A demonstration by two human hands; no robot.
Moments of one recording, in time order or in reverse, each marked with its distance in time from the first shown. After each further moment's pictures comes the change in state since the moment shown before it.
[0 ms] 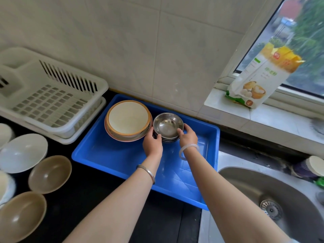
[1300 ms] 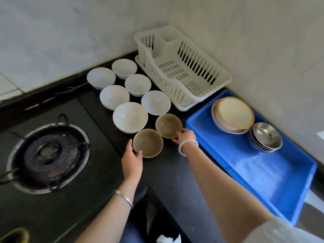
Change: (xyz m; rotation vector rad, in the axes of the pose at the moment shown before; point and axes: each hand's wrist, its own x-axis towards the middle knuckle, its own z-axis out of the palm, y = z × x) left_hand -0.109 -0.162 -0.357 0.036 0.557 -0.201; right_hand -0.215 -0.041 0.259 -0.154 -0.525 0.155
